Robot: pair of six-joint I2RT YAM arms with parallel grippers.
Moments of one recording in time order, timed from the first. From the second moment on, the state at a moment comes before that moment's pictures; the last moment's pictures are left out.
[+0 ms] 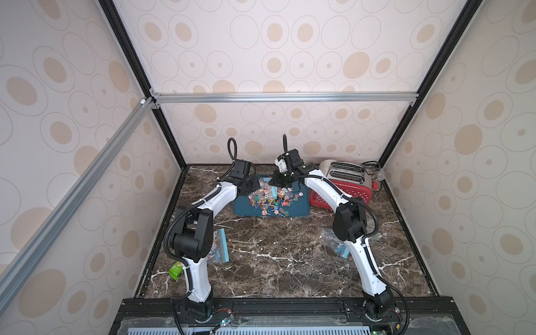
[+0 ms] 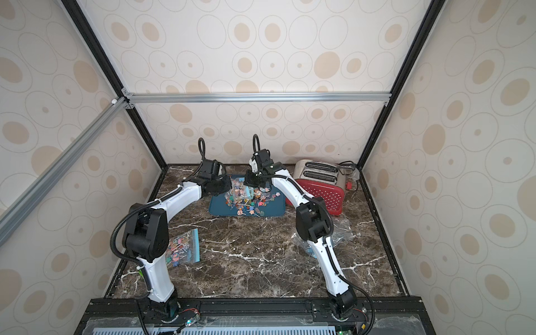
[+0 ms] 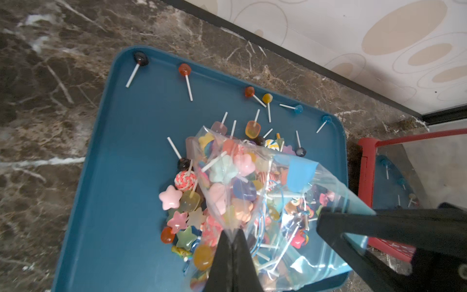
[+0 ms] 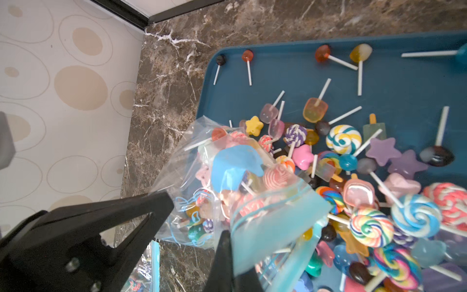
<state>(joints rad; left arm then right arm) -0.29 1.93 1.50 -0.37 0.10 -0.53 0.51 2.45 2.34 -0.73 -0.44 0.56</state>
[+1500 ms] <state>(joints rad) -0.30 1.90 1.75 -0.49 0.21 -0.34 0.48 2.06 1.70 -0.42 -0.47 0.66</state>
